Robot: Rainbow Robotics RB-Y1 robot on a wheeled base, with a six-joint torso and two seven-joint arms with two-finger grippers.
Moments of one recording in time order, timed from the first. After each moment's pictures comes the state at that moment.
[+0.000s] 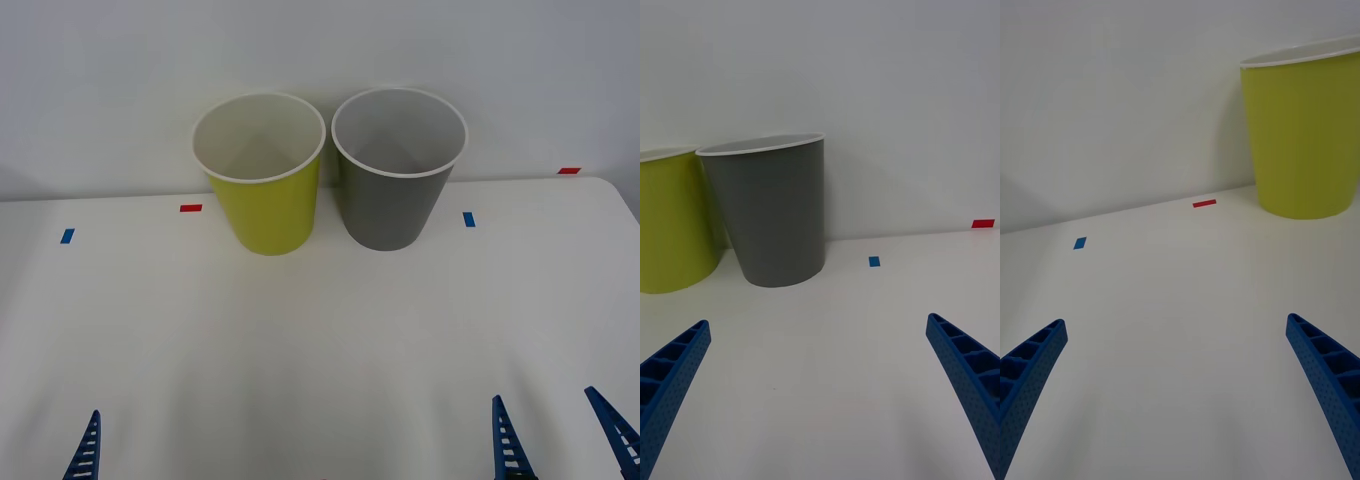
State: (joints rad) right arm 1.02 -0.37 0.28 -2.11 -0.14 -0.63 1.50; left arm 1.08 0.45 -0.11 -2.15 0.33 -0.49 -1.70
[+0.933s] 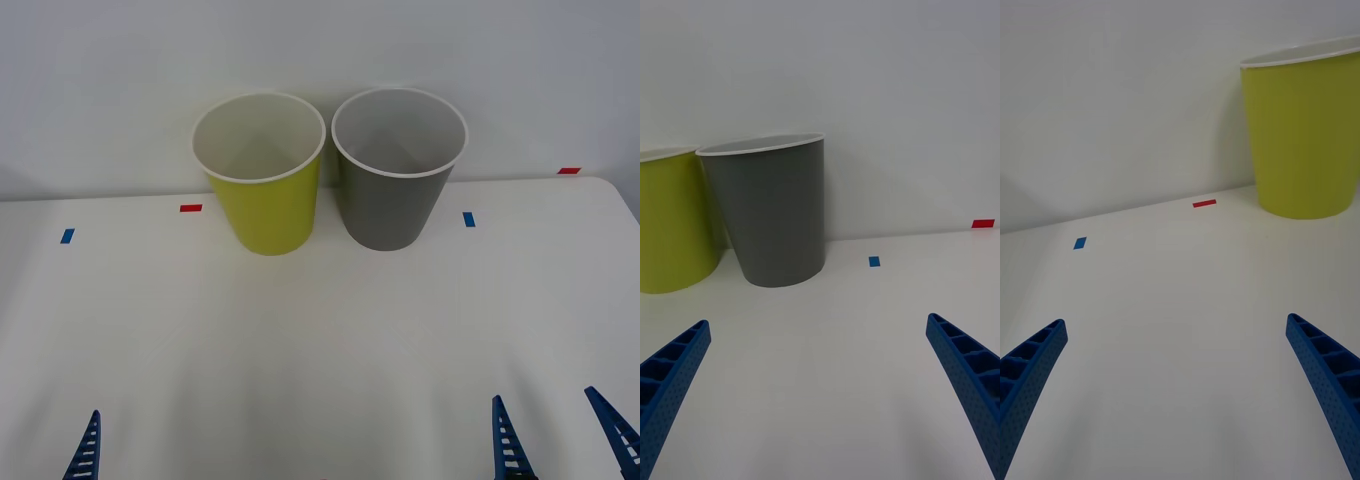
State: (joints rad) right arm 1.02 -0.37 0.28 -2.11 -0.14 -0.63 1.50; left arm 1.08 0.45 -0.11 -2.15 0.33 -0.49 -1.70
